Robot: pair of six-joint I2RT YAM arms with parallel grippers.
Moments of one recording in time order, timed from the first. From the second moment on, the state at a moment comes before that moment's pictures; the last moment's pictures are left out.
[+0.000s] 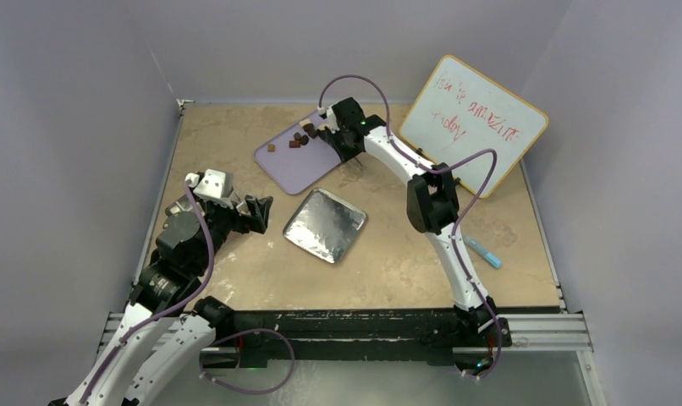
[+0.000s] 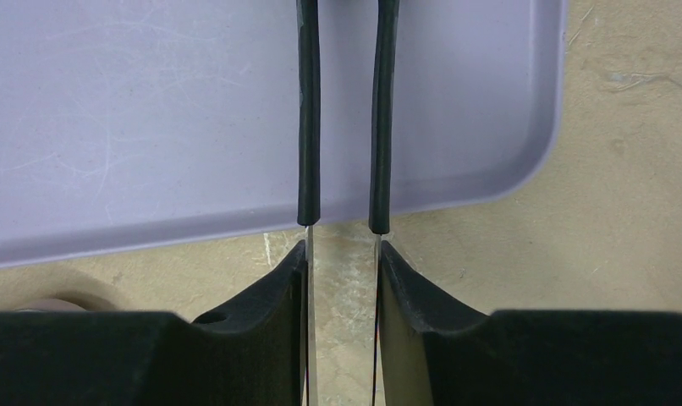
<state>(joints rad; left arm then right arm) -0.50 0.49 0.75 -0.36 -0.17 -0.13 0.55 2.51 2.32 -0.76 0.03 -0.10</state>
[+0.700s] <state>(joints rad) -0.50 0.47 0.86 -0.39 -0.22 -0.12 0.60 2.20 2.11 -0.68 -0.05 0.03</state>
